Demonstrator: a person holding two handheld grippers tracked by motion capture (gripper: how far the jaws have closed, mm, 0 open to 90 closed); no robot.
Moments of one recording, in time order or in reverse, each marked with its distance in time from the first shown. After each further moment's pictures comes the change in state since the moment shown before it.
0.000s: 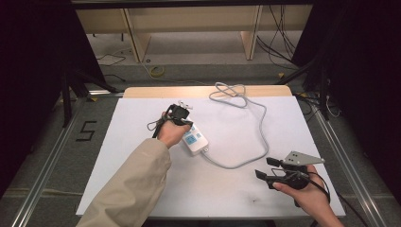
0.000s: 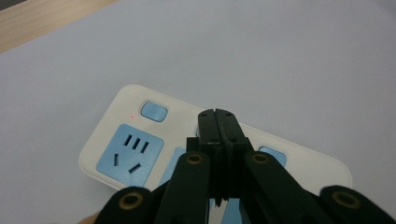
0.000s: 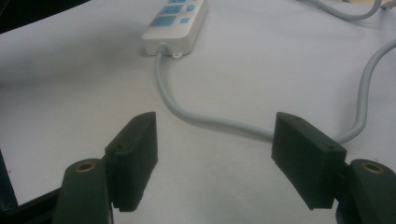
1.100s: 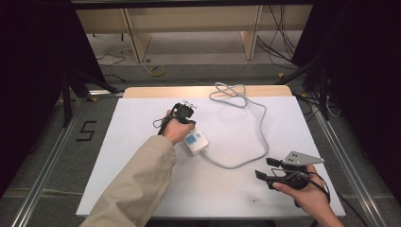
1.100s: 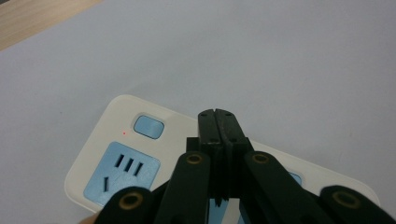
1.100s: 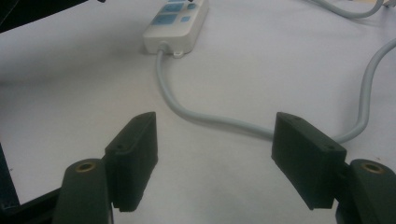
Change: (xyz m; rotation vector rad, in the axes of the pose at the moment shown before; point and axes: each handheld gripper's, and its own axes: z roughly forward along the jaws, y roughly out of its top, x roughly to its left) left arm -0.002 0.008 0.019 0.039 0.016 0.024; right arm 0.000 0.000 0.000 0.006 0.005 0.003
